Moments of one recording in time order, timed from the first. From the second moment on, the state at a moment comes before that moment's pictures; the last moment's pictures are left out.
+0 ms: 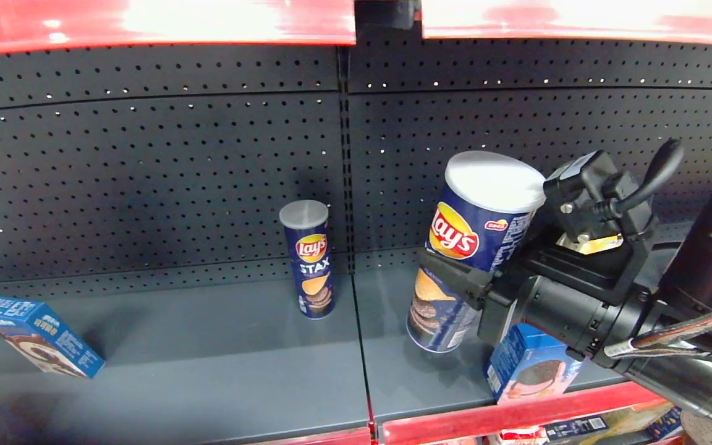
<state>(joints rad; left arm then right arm) 0.00 0.00 0.00 0.00 -0.01 0.01 0.86 1.51 -0.69 -0.91 -0.08 -0.15</state>
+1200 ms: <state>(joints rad) 0.00 0.00 0.00 0.00 -0.01 0.01 0.79 1.50 -0.64 -0.94 0.08 -0.06</state>
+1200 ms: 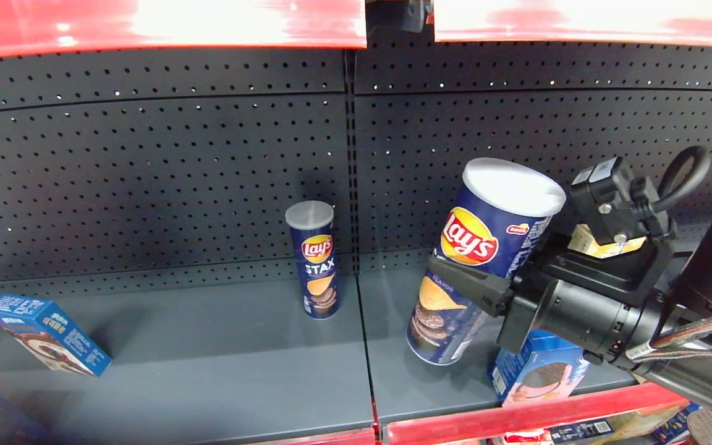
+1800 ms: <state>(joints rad) -0.03 0.11 -0.17 -0.03 -0.12 -0.08 0.82 1.47 -0.55 -0.92 -0.03 -0.09</state>
